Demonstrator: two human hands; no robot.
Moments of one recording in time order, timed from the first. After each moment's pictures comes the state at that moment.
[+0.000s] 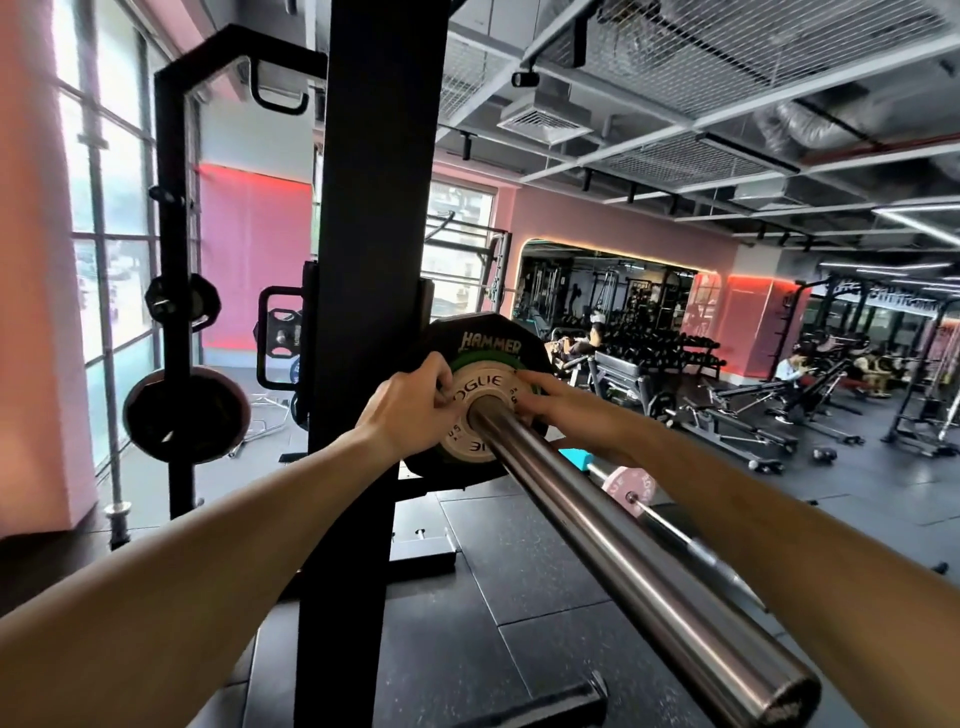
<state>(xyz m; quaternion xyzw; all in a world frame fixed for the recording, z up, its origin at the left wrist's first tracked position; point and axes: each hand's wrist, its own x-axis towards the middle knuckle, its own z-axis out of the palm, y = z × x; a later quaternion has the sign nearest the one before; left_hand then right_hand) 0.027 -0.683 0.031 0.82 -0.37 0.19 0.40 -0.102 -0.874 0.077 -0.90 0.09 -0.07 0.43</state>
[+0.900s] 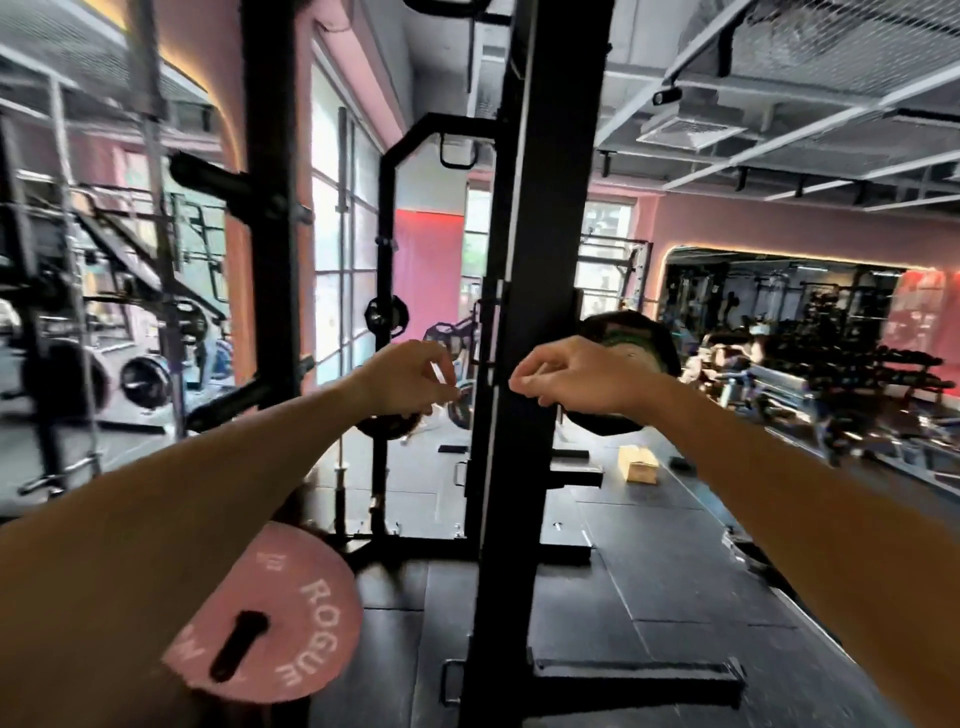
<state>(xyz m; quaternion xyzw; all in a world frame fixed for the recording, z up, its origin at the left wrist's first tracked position) -0.173 -0.401 0.073 0.88 -0.29 0.14 0.34 -0.269 -0.626 0.112 -0.94 -0.12 -0.11 0.29</state>
